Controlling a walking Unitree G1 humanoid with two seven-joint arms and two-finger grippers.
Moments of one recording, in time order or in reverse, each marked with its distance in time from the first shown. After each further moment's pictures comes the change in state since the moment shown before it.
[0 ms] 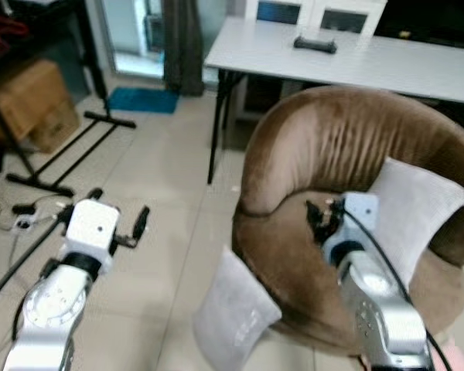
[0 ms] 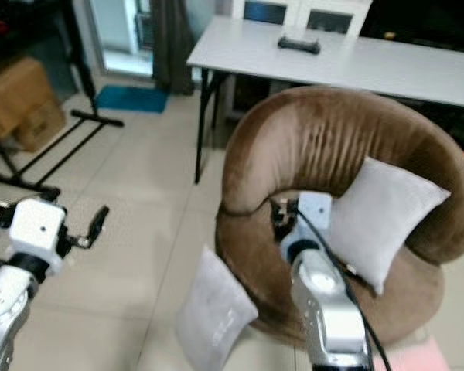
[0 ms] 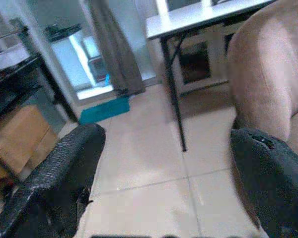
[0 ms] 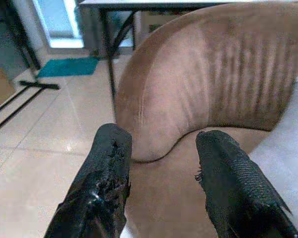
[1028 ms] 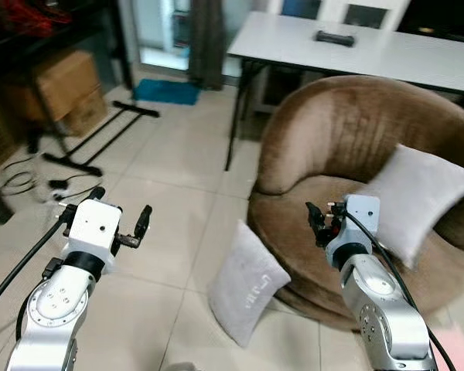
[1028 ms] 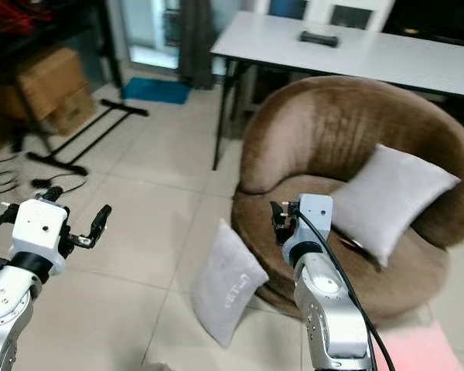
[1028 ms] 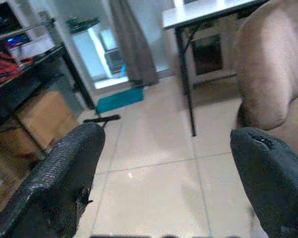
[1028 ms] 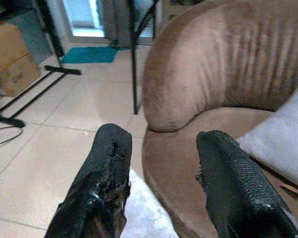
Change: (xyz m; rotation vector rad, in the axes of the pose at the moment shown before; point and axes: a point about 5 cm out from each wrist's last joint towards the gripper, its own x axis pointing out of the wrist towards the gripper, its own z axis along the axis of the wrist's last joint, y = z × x) left arm 0.000 -0.001 0.001 -0.003 -0.008 0.014; right arm -0.003 -0.001 -0.002 0.000 0.008 0.017
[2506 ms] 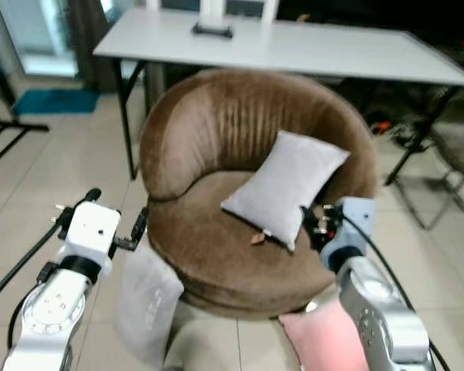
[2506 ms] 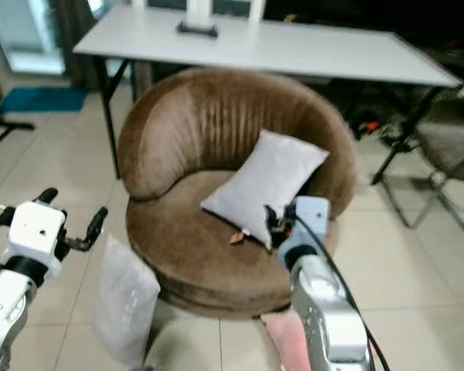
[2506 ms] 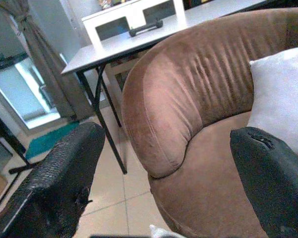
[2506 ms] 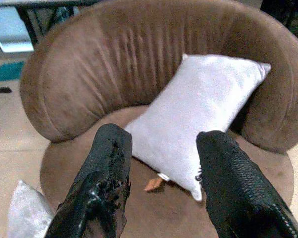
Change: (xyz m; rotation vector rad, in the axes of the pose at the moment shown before) left arm -0.008 0.001 0.004 0.037 0.005 0.010; right arm -0.004 0.008 0.001 0.025 0.003 0.053
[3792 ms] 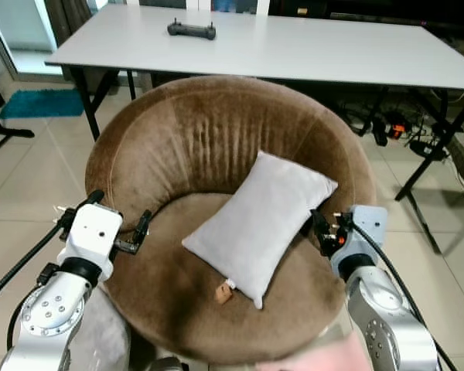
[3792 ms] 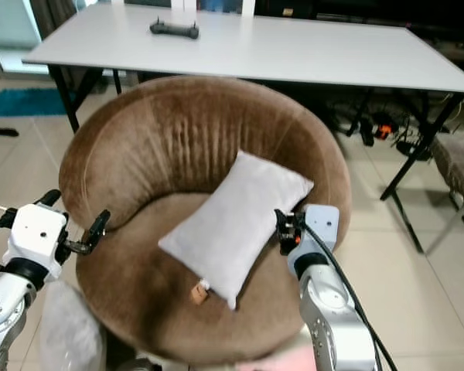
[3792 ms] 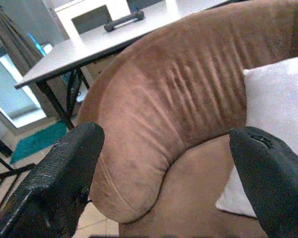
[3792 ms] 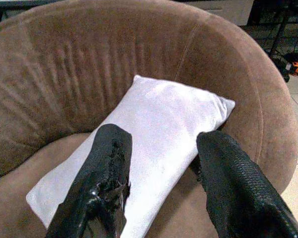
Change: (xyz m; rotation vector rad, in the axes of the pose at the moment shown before) left arm -0.003 -0.003 0.001 -0.002 0.005 -0.025; right arm -0.008 -0.012 -0.007 -0.034 -0.018 -0.045
